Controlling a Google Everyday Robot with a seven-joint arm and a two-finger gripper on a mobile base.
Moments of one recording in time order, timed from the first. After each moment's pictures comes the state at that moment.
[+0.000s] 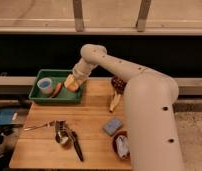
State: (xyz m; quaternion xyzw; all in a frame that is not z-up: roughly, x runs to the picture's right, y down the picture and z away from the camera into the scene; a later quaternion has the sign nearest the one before) arm -0.147 -0.033 0.851 -0.40 -0.07 0.50 0.76
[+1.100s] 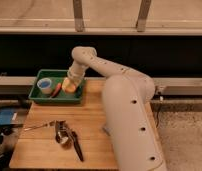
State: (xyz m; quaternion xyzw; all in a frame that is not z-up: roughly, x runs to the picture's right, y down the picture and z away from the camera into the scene) arm -0.161 -0.025 0.898 -0.40 -0.03 0.49 0.77
